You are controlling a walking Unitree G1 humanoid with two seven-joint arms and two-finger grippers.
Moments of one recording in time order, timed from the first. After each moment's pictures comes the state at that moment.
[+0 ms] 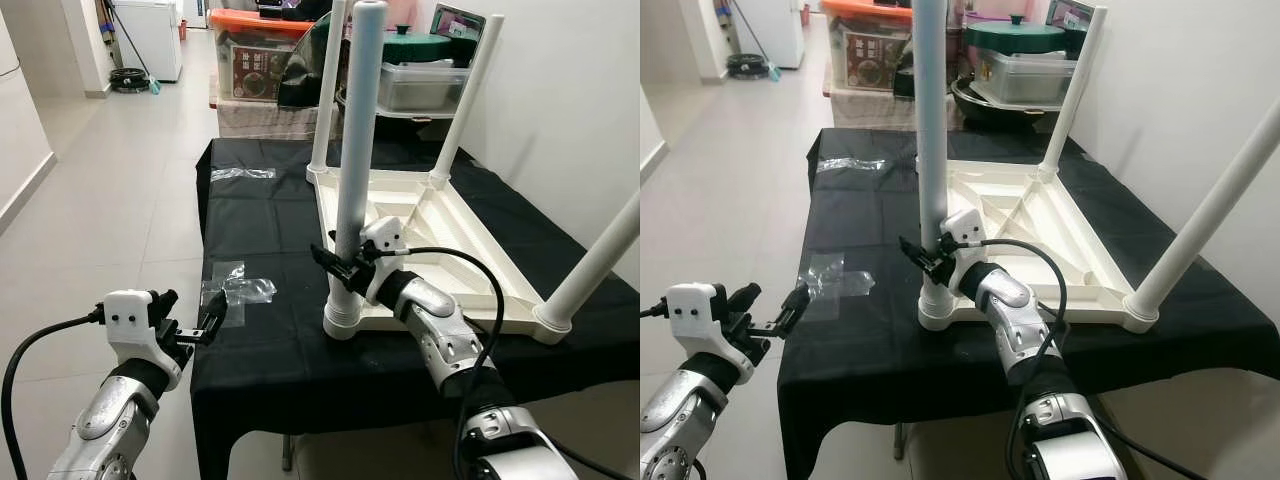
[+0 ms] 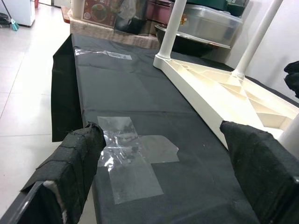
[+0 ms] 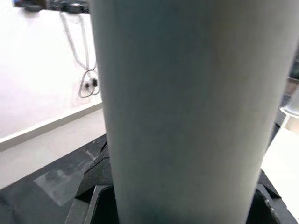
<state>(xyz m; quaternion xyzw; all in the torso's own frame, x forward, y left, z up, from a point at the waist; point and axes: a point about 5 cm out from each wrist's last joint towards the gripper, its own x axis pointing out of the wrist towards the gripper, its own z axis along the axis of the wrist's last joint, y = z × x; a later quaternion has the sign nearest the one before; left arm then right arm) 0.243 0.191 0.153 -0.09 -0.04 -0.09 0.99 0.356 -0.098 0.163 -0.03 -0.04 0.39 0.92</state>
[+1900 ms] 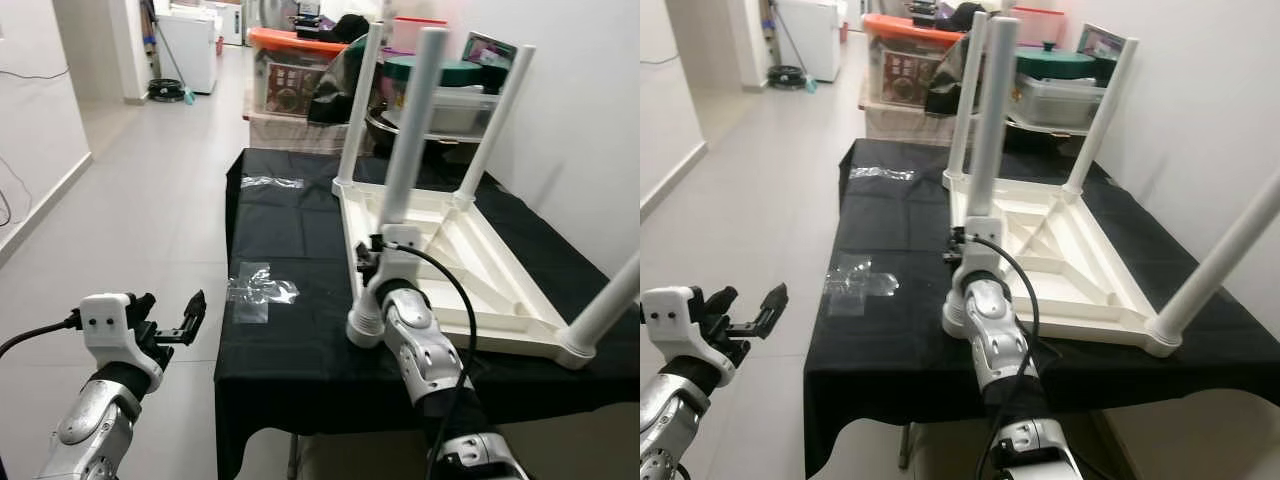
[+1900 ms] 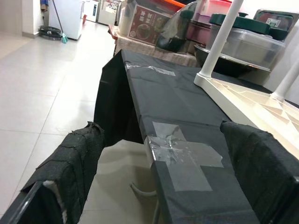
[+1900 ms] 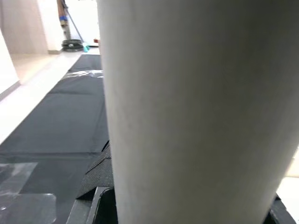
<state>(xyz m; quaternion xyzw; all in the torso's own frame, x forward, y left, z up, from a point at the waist) 0.240 0.210 0.151 -0.09 -0.04 -0.05 0.99 0.355 -0.118 0.145 0.02 0.05 -0.03 1.00</state>
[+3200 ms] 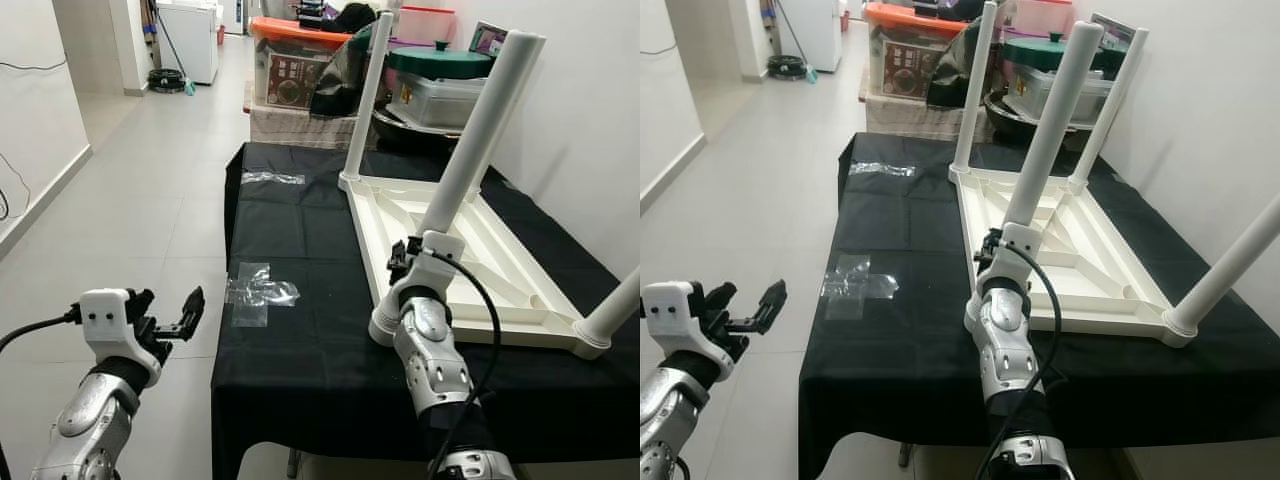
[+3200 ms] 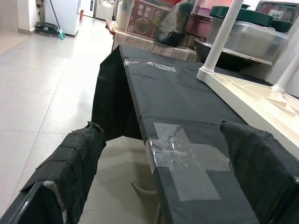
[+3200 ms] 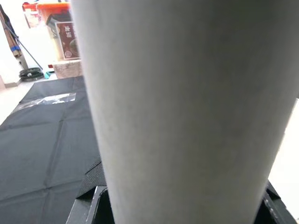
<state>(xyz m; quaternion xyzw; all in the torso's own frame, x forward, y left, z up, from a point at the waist) 0.246 0.213 0.152 -0.08 -0.04 -0.06 0.99 0.348 -0.138 0.148 0.09 -0.01 -0.13 0.99</state>
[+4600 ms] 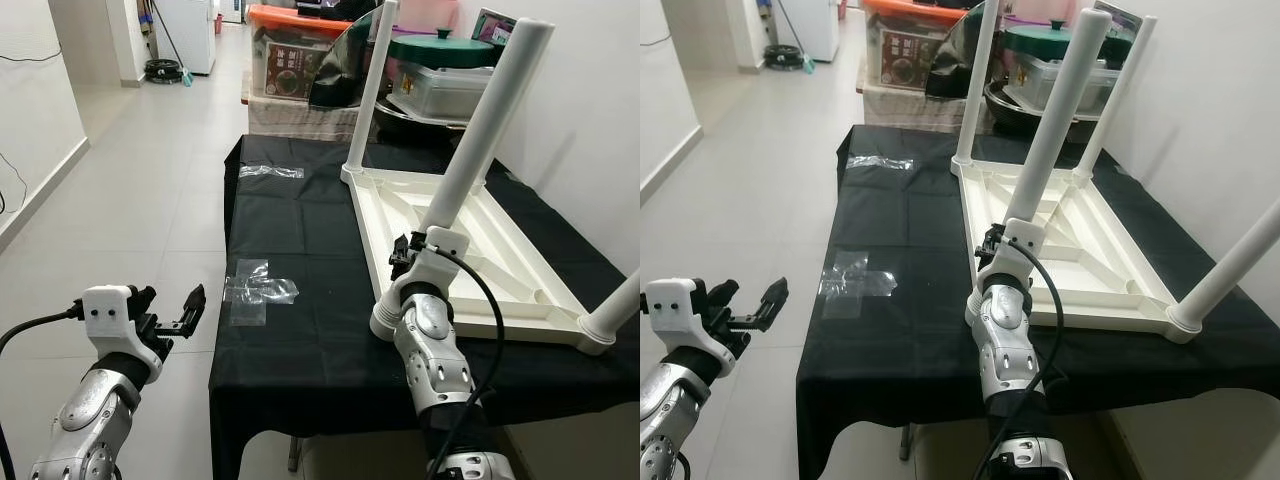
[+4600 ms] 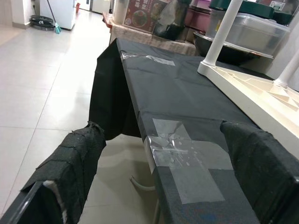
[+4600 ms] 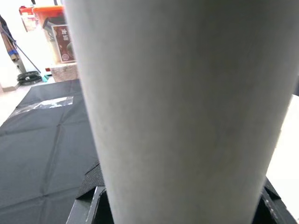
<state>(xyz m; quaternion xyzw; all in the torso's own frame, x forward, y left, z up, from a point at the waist) 0.251 0.213 0.151 -0.08 -0.04 -0.06 0.99 0.346 -0.137 0.159 0.10 -0.03 -0.13 0.99</state>
